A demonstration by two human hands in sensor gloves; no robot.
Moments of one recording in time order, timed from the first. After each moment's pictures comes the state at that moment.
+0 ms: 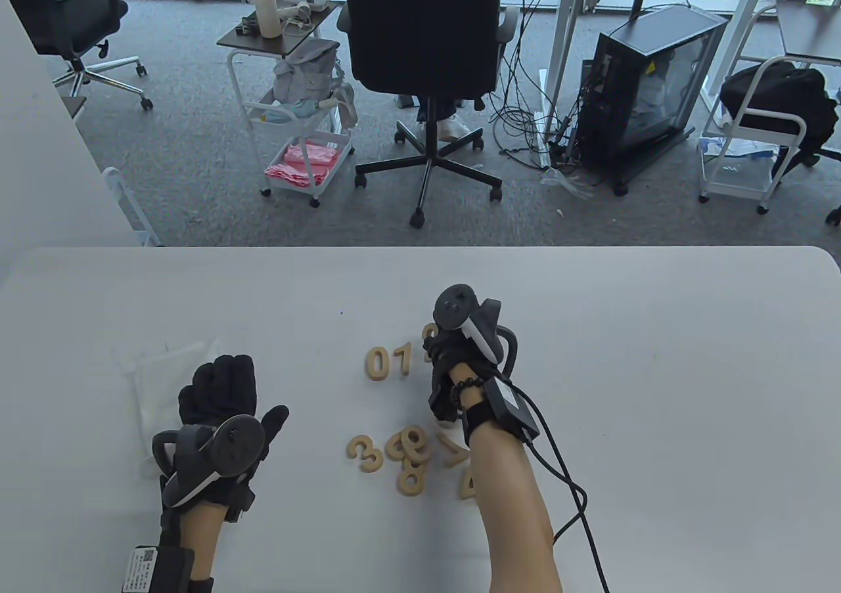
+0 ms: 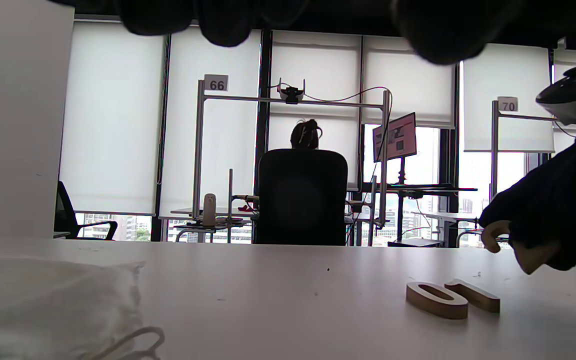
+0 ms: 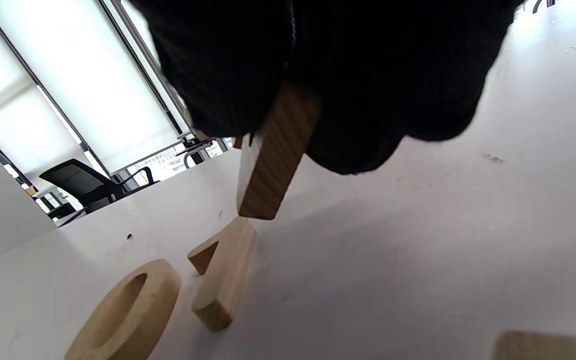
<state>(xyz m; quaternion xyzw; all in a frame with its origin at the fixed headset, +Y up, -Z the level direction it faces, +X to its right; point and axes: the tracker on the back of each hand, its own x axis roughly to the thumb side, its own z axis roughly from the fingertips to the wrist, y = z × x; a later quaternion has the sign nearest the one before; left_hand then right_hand) -0.282 -0.680 -0.334 0.13 -0.07 0.03 0.99 0.037 -0.726 -0.525 -0.04 0.05 0.97 0.22</state>
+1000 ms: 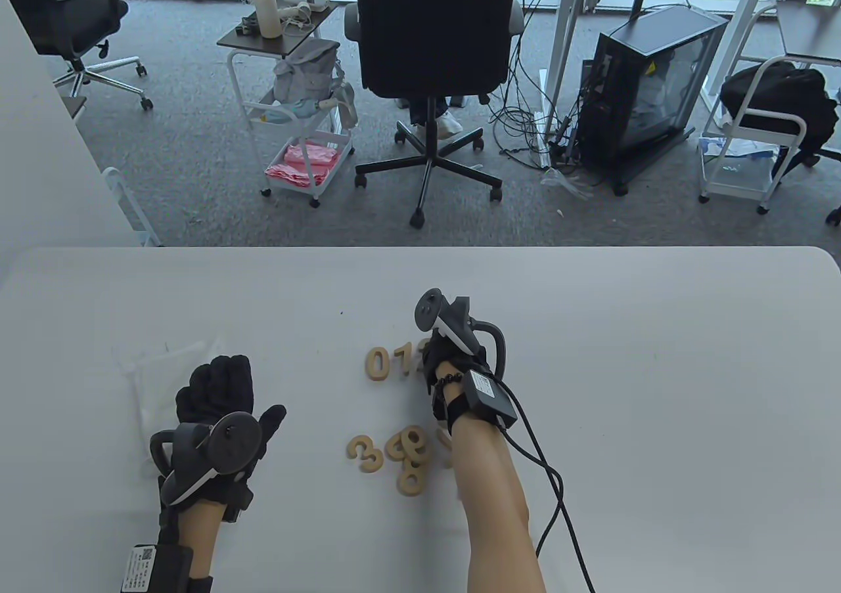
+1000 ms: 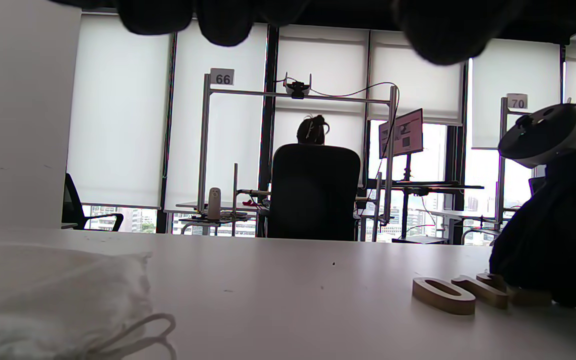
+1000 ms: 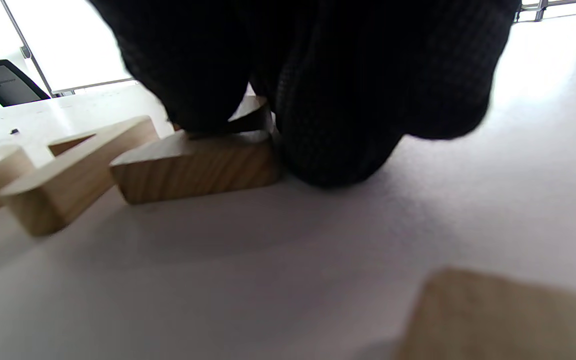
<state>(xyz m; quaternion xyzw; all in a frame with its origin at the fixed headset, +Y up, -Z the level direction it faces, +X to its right) -0.284 -0.679 -0.336 0.13 -0.07 0.03 0.99 0.024 -0.755 -0.545 -0.05 0.09 0.99 0.09</state>
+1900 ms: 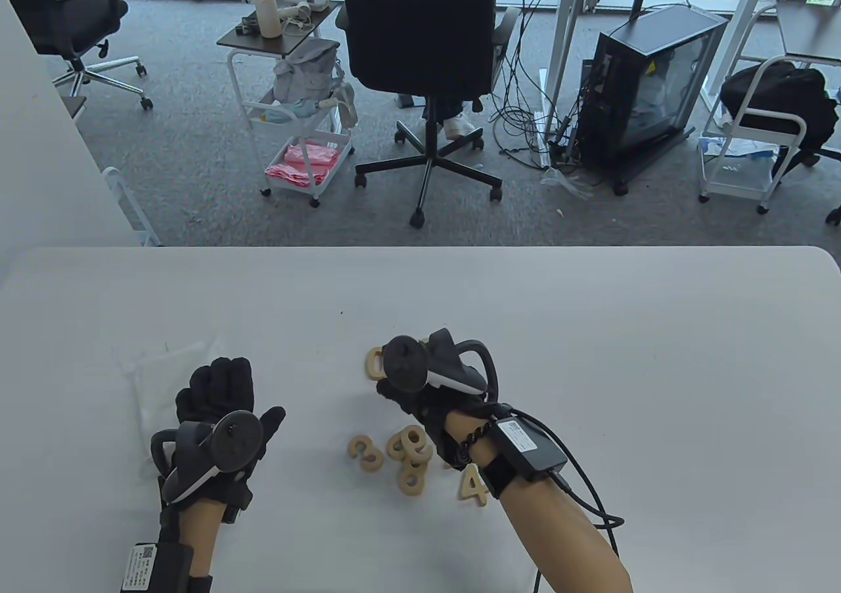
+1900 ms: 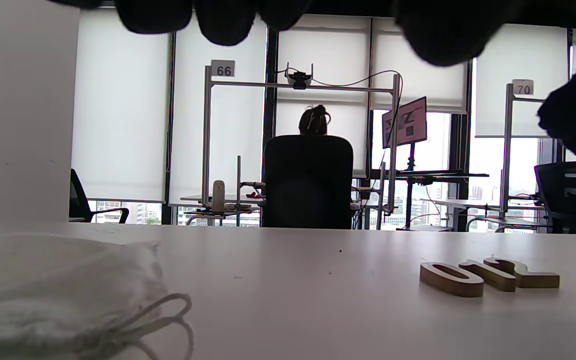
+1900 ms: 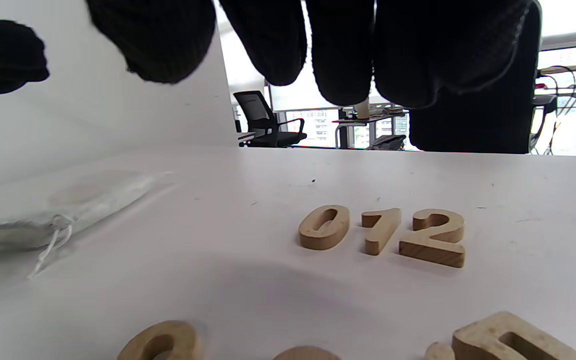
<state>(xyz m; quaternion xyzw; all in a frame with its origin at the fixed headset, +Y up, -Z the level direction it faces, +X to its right) -0.285 -0.683 -0.337 0.11 -0.06 0.03 0.99 -0.023 -0.660 -0.409 0.26 0.03 0.96 0.06</state>
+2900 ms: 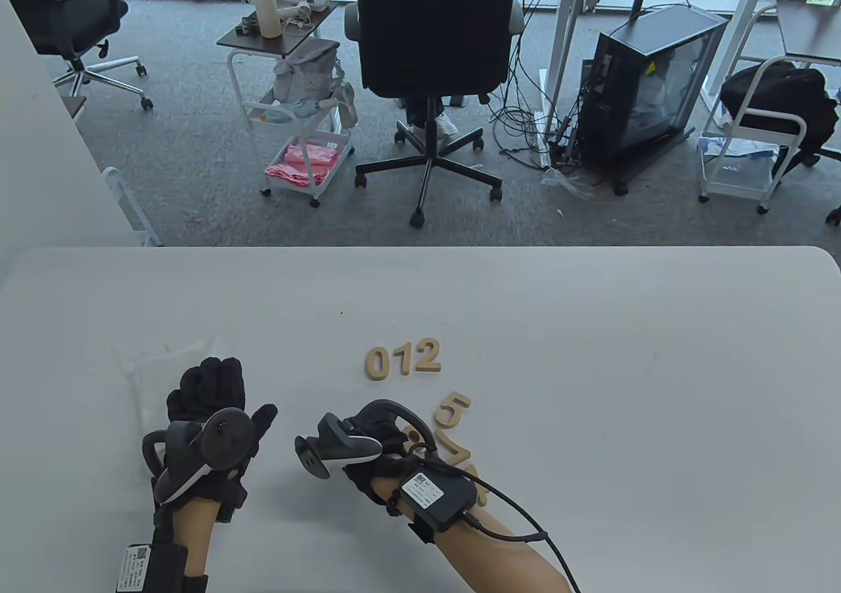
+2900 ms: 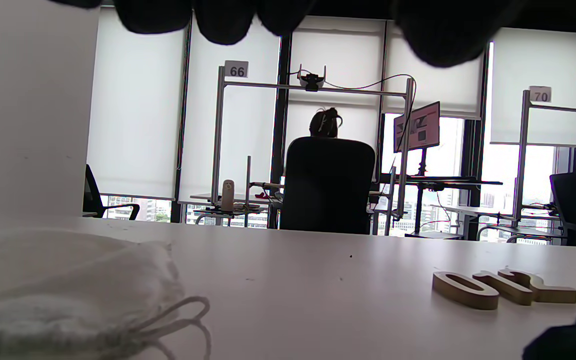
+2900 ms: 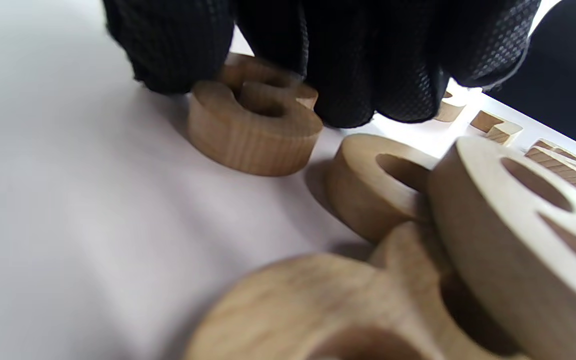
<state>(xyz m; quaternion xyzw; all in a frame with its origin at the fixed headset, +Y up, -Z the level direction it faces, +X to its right) -0.295 -0.682 -0.338 0.11 -0.04 0.04 0.99 -0.123 -0.767 -0.377 0.32 0.08 0.92 -0.20</state>
